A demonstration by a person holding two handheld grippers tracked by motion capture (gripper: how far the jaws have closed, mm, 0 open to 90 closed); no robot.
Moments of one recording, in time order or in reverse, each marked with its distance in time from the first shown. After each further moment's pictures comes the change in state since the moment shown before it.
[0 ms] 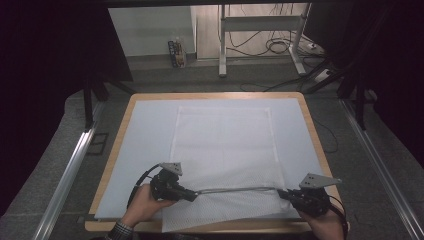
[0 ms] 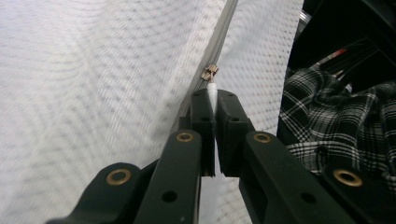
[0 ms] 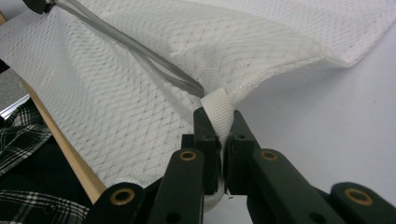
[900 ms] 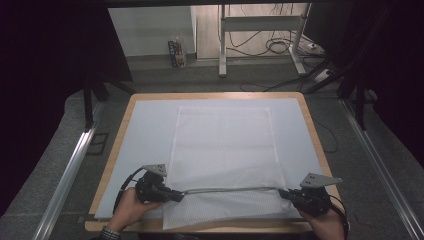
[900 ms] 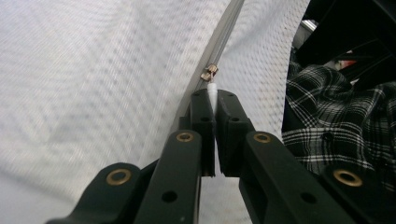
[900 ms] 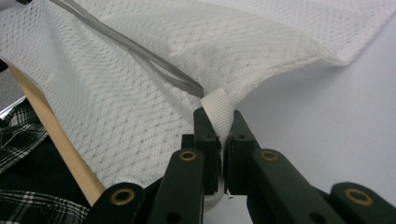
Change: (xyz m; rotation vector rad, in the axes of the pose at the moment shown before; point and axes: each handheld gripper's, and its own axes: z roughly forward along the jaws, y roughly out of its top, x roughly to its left) left arm 0.007 -0.031 -0.025 -0.035 0.035 -0.059; right arm -0.003 -0.002 0.000 0.006 -0.007 0.014
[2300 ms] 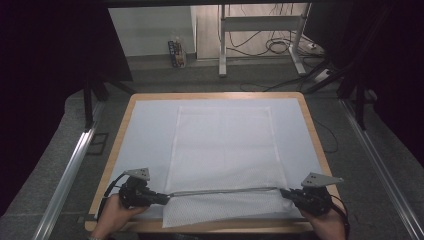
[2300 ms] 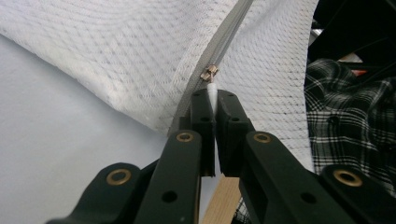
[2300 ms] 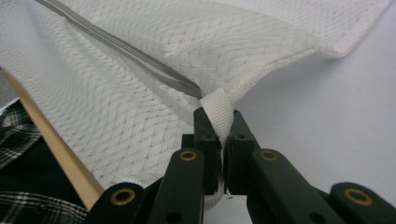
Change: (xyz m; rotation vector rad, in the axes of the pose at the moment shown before) left arm 0.003 -0.033 -0.026 -0.024 0.059 -0.046; right arm -0.002 -0.001 -0.001 0.009 -0.028 0.006
